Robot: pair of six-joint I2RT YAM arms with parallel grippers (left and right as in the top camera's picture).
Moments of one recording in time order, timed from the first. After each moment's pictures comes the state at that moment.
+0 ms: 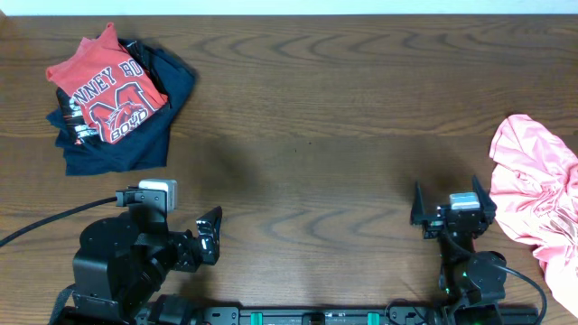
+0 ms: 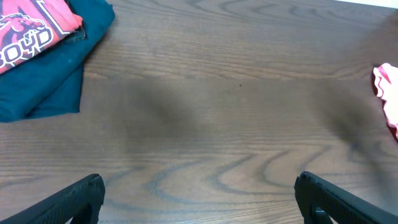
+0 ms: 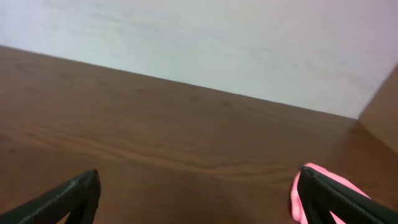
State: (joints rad) left arm -0.21 0.55 1.02 -1.12 0.12 -0.23; right arm 0.14 0.01 0.01 -0.06 0.14 -0.16
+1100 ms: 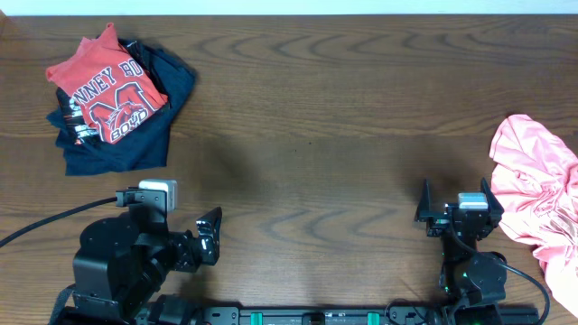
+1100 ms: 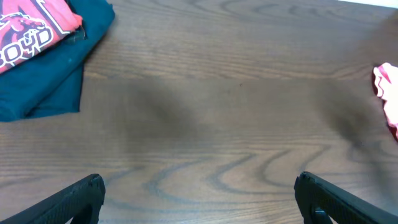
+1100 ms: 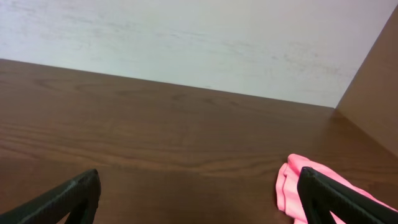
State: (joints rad) left arm -0.21 0.55 1.02 -1.13 0.12 -0.23; right arm 0.14 0.01 0.01 -0.05 0.20 -0.14
